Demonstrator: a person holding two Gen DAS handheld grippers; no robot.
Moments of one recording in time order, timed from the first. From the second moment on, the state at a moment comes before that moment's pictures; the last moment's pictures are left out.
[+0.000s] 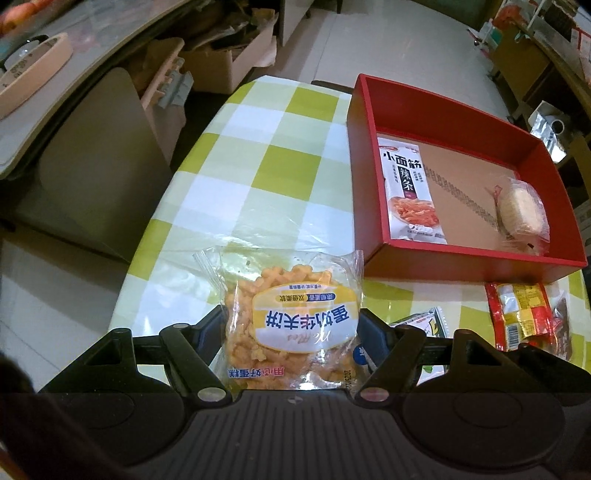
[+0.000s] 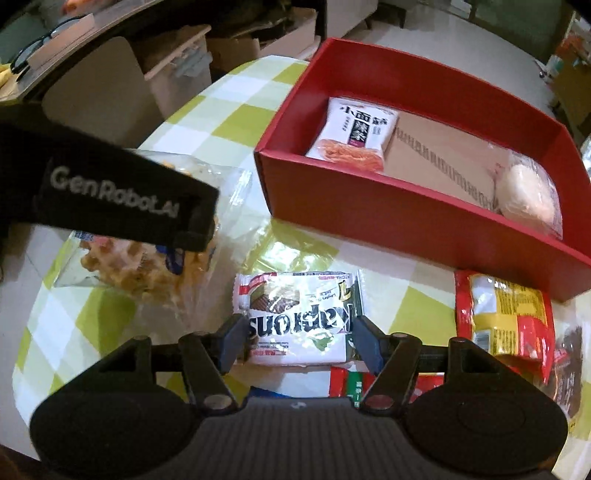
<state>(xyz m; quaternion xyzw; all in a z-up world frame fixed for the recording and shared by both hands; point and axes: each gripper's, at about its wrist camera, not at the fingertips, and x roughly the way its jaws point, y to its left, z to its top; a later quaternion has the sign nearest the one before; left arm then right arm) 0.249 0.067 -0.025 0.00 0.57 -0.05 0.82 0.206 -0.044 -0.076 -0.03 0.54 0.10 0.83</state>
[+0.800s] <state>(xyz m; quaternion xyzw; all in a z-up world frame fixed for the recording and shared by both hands) 0.226 0.024 -0.046 0.06 0.60 -0.10 0.79 0.162 -0.114 -0.021 0.01 0.49 0.04 0.87</state>
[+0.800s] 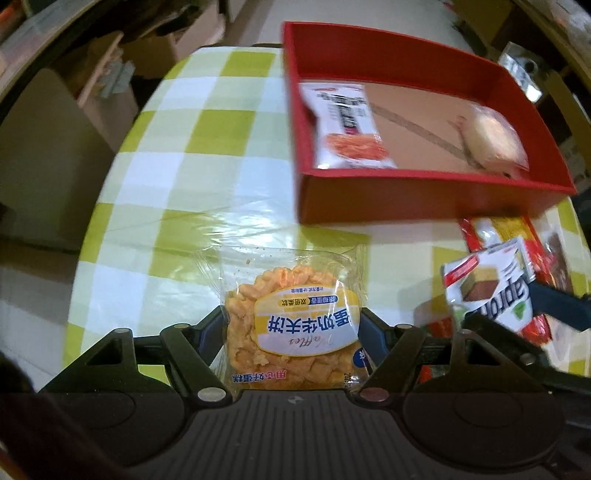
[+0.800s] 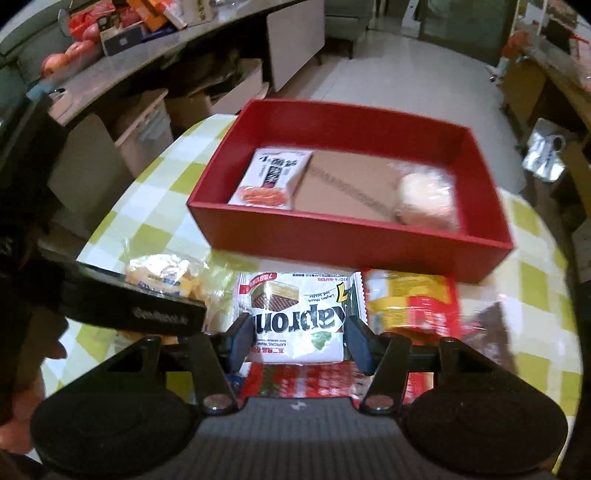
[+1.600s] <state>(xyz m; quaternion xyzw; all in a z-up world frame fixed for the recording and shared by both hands) 0.212 -0.016 -0.074 0.11 0.61 -0.12 0.78 0.152 -0.147 -0.047 0.04 0.52 0.02 0.85</state>
